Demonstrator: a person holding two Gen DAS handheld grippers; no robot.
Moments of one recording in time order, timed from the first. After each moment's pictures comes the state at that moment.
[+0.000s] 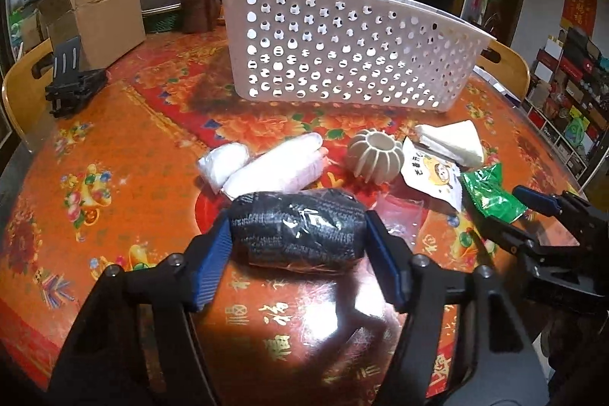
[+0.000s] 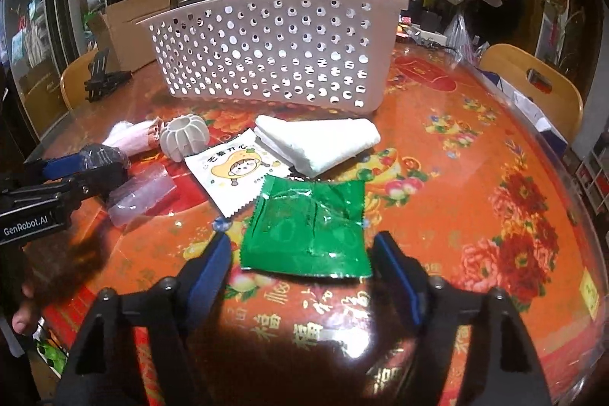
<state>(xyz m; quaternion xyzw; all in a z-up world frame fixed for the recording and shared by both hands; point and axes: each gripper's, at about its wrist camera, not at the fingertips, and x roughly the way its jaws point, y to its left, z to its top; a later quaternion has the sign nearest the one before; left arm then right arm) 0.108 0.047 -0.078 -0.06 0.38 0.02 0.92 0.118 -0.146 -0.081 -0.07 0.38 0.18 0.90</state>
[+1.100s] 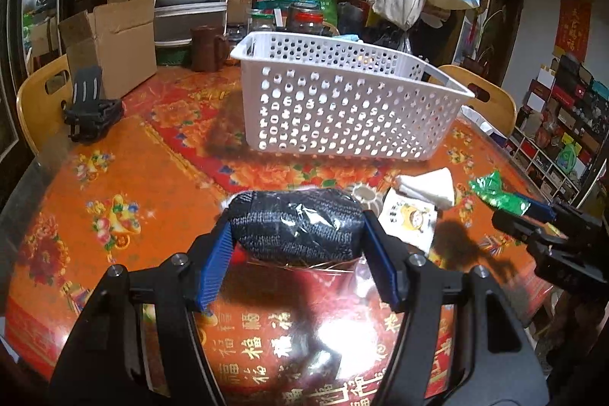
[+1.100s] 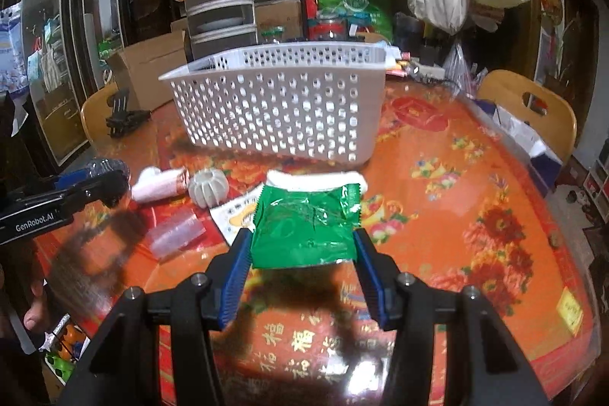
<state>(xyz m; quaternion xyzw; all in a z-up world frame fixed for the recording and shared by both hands) 0.081 0.056 -0.026 -0.08 0.31 0.02 0.95 0.101 -0.165 -0.030 -0.05 0.32 0.20 0.92</state>
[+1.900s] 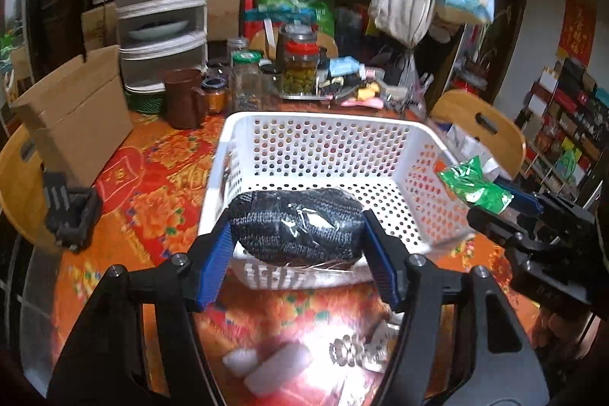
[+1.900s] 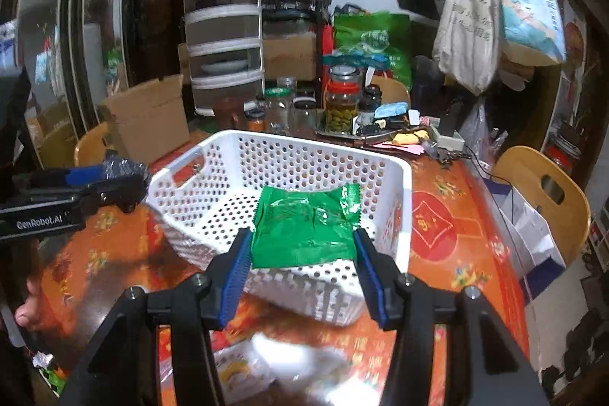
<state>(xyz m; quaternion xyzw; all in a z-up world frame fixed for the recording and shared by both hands) 0.254 0.073 0.096 -0.07 0.35 0.01 0.93 0.236 -0.119 0.075 -0.08 0.30 0.22 0.92</state>
